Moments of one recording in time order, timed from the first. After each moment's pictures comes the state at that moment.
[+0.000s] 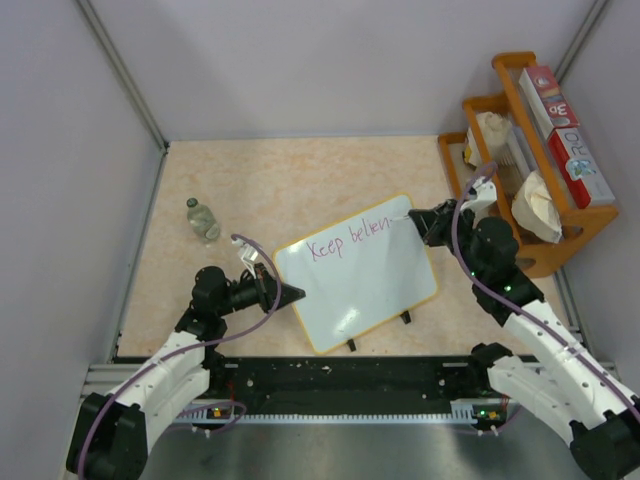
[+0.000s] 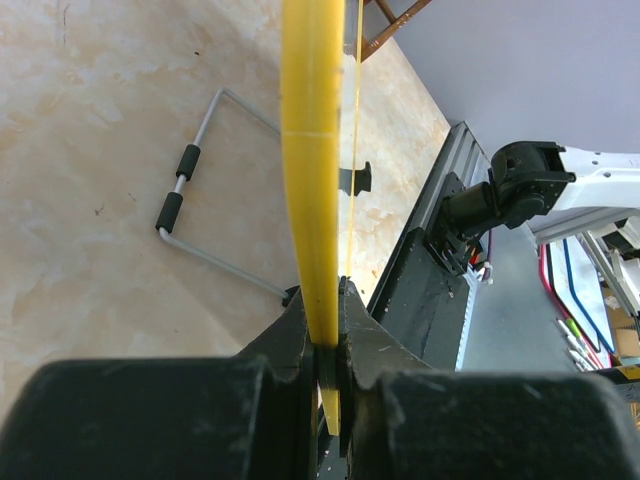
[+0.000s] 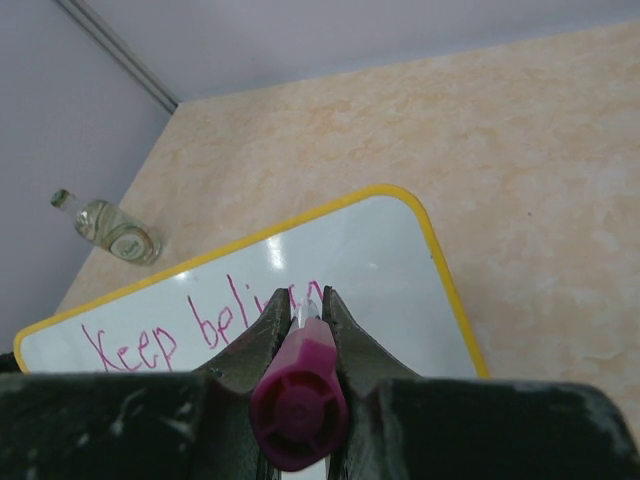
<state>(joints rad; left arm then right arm) -0.33 0.76 0.14 0.42 0.82 -0.63 0.44 0.79 0.65 0.04 0.00 0.47</state>
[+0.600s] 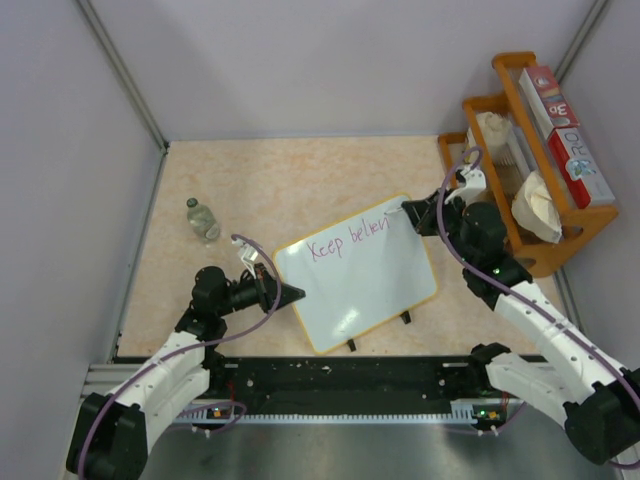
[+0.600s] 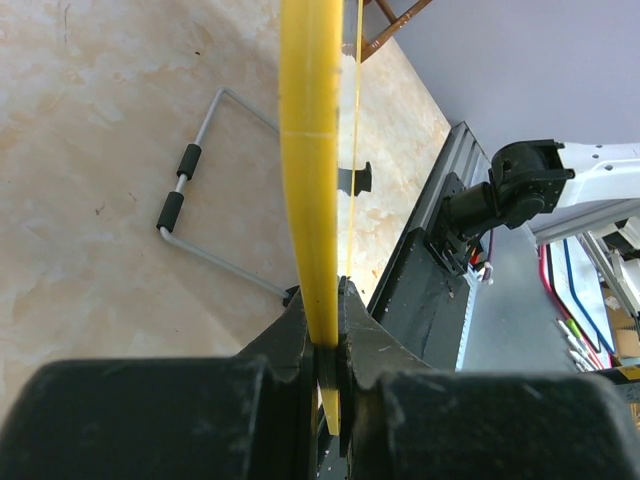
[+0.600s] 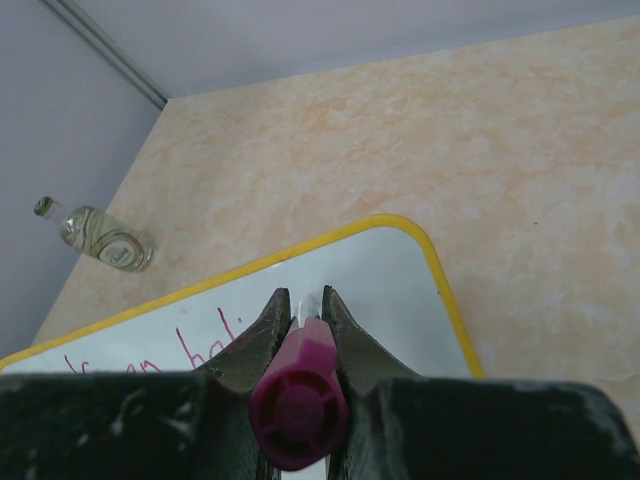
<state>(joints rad) -0.33 0.75 0.14 0.42 0.82 -0.63 0.43 0.92 0.72 0.08 0.00 0.47</state>
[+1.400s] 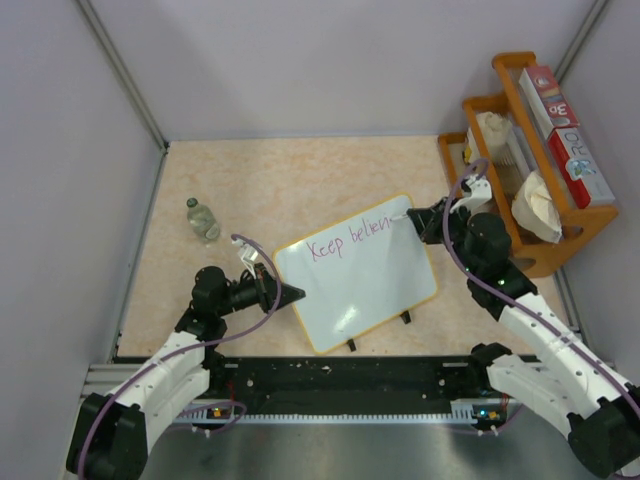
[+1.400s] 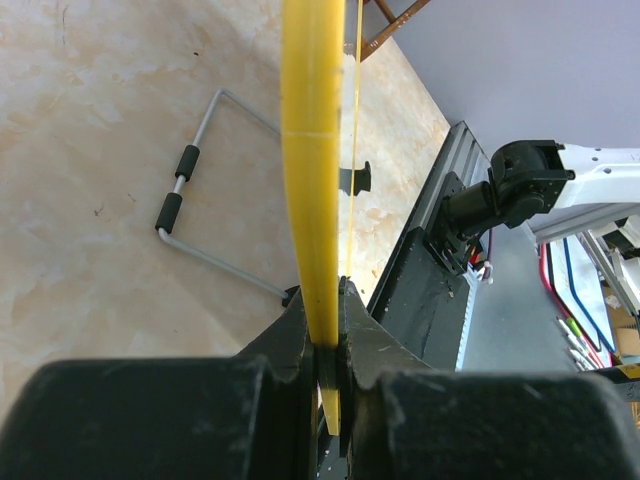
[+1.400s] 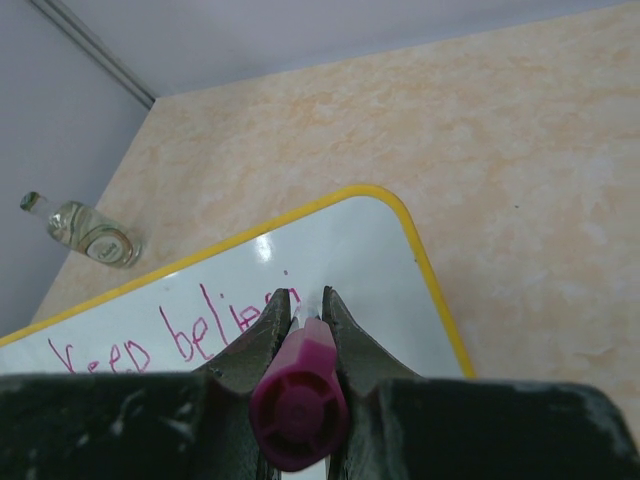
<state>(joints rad) -0.33 0.75 0.14 0.42 0.82 -0.63 0.43 0.84 0.67 0.06 0.02 0.46</state>
